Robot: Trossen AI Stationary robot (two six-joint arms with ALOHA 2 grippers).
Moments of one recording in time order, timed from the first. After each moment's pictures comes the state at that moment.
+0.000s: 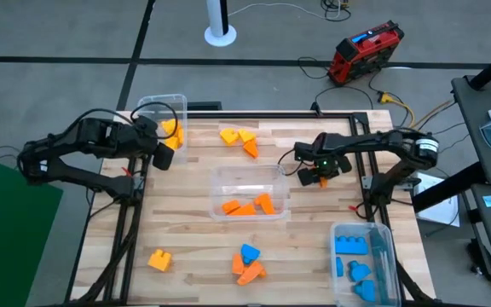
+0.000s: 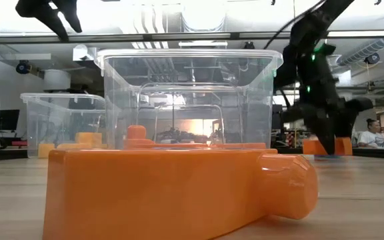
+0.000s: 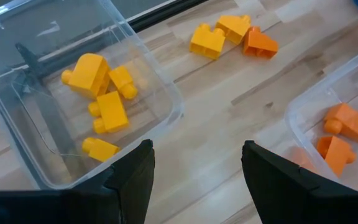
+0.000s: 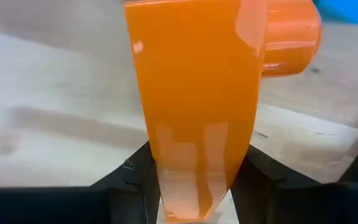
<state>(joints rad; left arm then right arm) 0.08 1.00 1.35 -1.45 -0.44 -0.87 -0.35 1.57 0.88 -1.01 -0.05 0.94</state>
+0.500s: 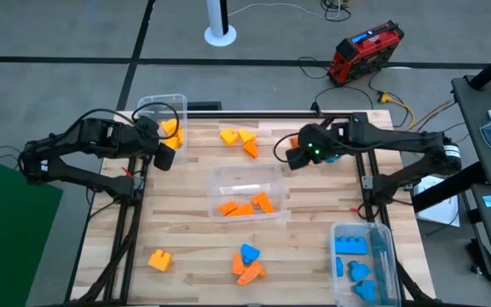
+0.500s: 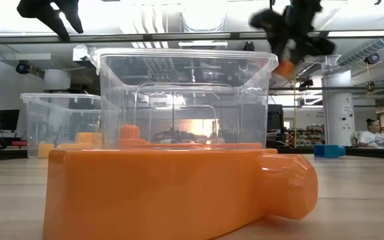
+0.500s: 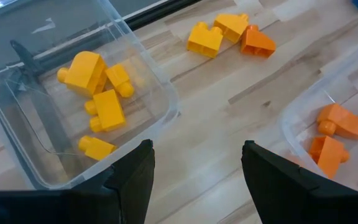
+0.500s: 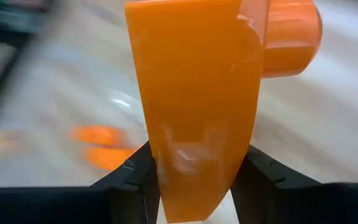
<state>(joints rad) 0.08 1.01 1.35 -1.44 -0.43 -0.88 -0.16 1.35 1.28 -1.01 0.14 0.97</state>
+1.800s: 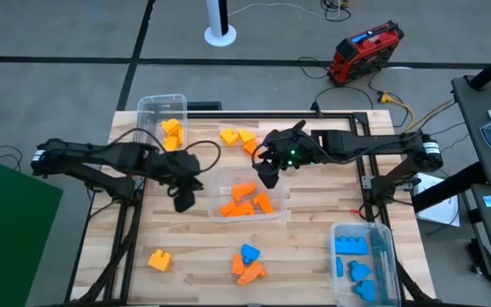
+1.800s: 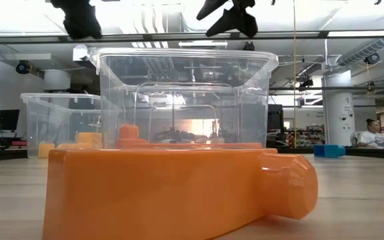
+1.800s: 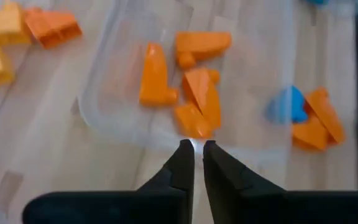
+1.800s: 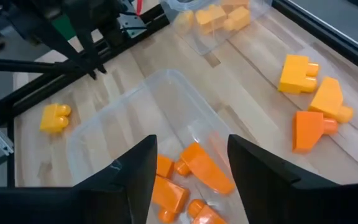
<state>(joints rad) -0.09 1.12 1.08 -0.86 -0.05 -0.39 -0.03 1.55 1.46 -0.59 0.11 0.48</state>
